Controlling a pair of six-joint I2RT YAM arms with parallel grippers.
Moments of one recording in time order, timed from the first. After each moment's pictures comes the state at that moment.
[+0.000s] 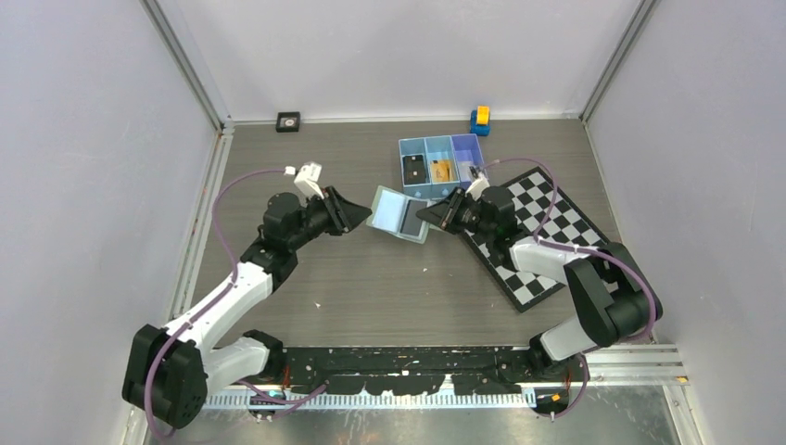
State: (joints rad) left arm -0.40 1.05 0.62 0.22 0.33 -0.70; right arm 0.43 1.47 0.61 0.61 -0.43 0.92
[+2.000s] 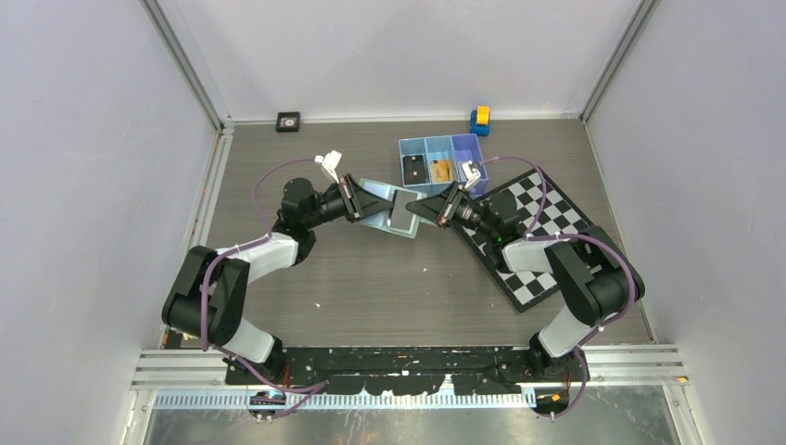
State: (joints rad) left arm -0.36 1.51 0.67 0.84 0.77 -1.05; right arm 0.43 1.62 0.58 1.18 -0.64 1.19
